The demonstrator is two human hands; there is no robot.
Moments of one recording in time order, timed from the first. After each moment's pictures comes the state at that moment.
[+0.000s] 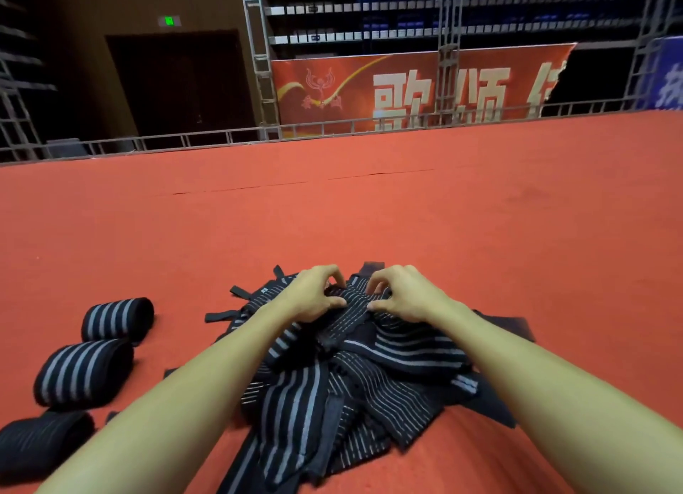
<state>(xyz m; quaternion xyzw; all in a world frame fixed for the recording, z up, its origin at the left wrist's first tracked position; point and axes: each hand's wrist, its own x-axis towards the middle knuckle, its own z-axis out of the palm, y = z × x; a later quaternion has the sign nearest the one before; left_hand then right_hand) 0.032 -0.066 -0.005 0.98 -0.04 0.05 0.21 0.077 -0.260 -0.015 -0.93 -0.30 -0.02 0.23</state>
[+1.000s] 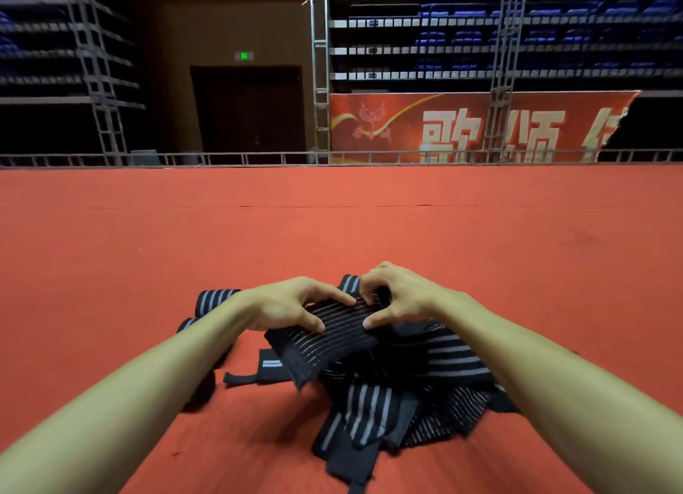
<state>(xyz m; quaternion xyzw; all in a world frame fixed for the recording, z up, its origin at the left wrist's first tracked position) -0.120 0.035 0.062 0.90 -0.11 -0.09 0.40 0.000 -0.176 0.055 -0.83 -0.53 0.00 0.17</state>
